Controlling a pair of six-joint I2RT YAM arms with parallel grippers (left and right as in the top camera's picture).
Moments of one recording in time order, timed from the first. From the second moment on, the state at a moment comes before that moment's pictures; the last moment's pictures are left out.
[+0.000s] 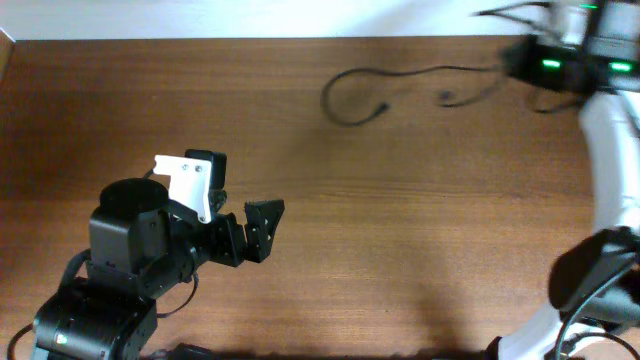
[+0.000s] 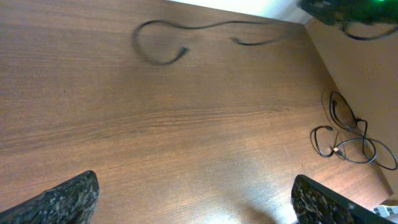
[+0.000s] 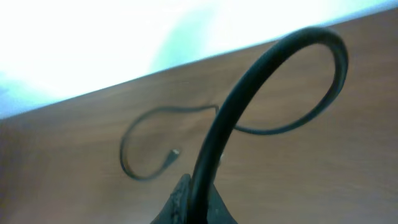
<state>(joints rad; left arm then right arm) -0.27 0.89 1.31 -1.05 0.30 -0.31 -0.26 1.88 1.83 -0.75 -0.46 0.19</state>
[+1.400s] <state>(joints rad) -0.27 0.92 1.31 -1.02 0.30 -0.32 -0.38 2.27 1.83 -0.56 -0.11 0.50</state>
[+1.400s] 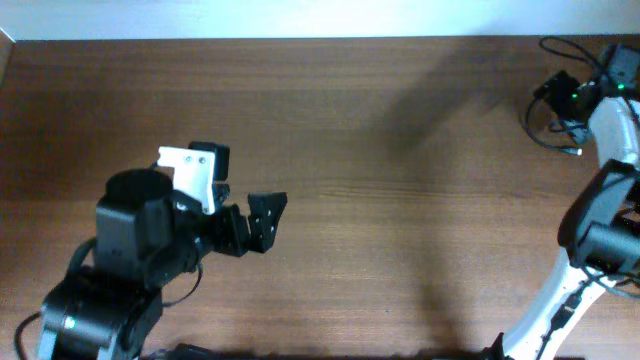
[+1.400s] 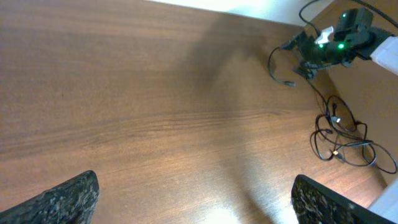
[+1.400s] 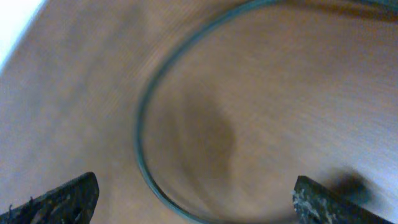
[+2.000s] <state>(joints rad) -0.27 1.12 1.31 -1.00 0.39 -0.34 -0.54 2.36 1.95 -0.48 -0.44 0.51</state>
